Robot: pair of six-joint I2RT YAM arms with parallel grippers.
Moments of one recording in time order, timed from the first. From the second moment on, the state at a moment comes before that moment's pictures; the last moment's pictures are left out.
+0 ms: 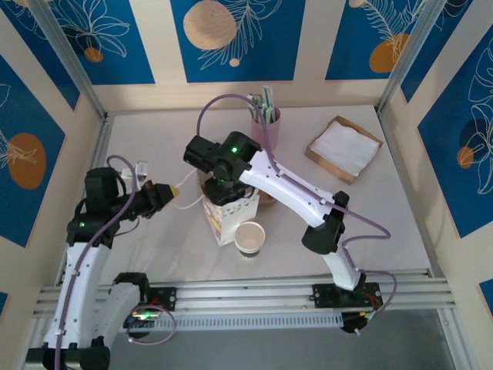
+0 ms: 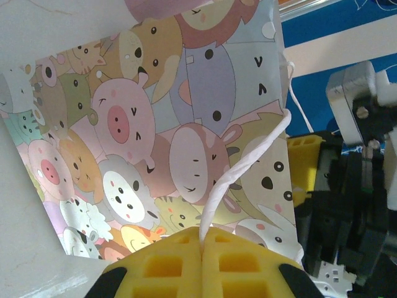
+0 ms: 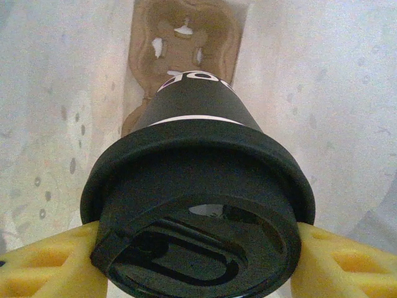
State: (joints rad) left arm -0.02 0.76 0.87 -0.74 0.83 -0.71; right arm 1.06 2.08 2.41 -1.70 0.24 0.46
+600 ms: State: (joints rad) left arm -0.02 0.75 0.86 -0.76 0.82 -0.70; right arm 1.11 2.15 2.41 -1.70 0.31 0.48
